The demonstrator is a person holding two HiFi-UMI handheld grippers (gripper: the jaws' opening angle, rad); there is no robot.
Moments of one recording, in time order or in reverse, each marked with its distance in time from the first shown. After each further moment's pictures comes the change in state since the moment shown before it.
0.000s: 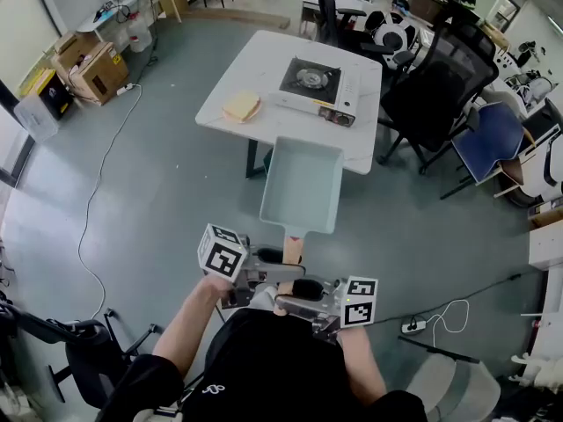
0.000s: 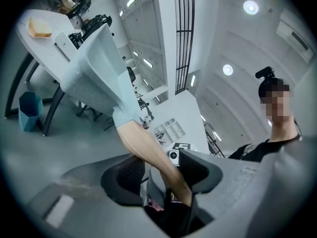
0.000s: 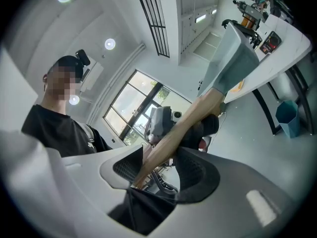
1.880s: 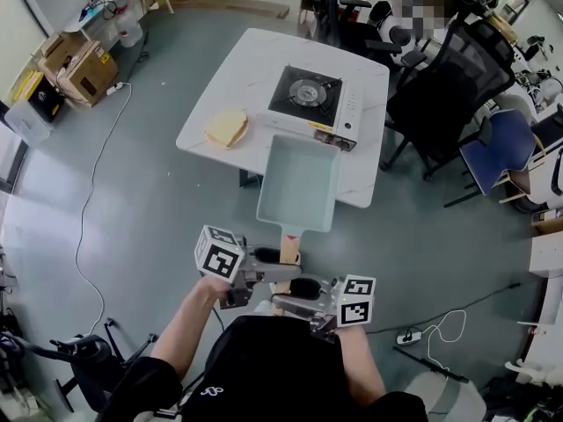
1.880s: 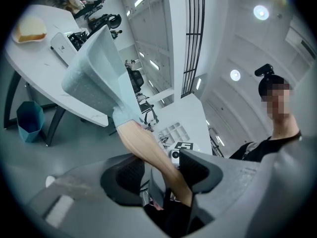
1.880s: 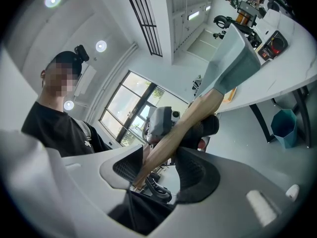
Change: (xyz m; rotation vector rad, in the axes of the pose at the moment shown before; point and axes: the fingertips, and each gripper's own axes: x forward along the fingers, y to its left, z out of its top) left arm 0.008 0.103 0.126 -0.051 -0.009 0.026; right arm -0.003 -0.114 0.116 0.051 0.023 -0.021
